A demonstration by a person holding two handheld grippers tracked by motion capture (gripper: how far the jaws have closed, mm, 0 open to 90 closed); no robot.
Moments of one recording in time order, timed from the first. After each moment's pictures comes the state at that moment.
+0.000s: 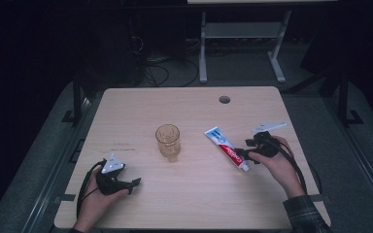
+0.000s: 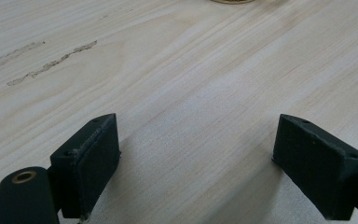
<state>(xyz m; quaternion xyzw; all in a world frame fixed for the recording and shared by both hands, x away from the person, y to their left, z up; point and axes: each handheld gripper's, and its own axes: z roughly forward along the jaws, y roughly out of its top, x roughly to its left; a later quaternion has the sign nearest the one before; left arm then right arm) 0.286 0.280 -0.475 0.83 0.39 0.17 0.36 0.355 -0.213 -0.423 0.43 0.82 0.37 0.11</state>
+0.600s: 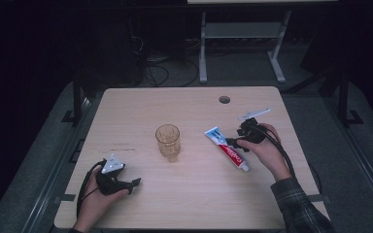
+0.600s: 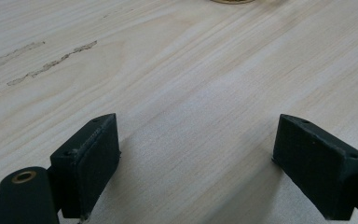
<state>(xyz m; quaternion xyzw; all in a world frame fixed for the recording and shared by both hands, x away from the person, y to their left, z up) 0.286 0.280 -0.475 0.83 0.39 0.17 0.36 0.395 -0.184 -0.412 0.42 0.83 0.34 0.11</state>
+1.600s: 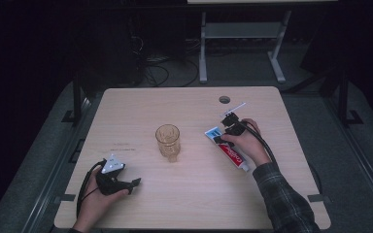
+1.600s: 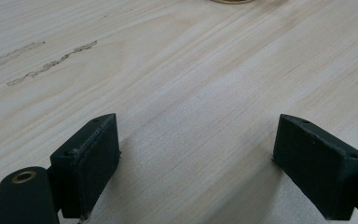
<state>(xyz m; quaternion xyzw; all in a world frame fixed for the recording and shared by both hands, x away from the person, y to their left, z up) 0.286 0.280 -0.475 0.83 0.39 0.17 0.36 0.441 -0.142 -0.440 0.43 0.86 0.28 0.08</state>
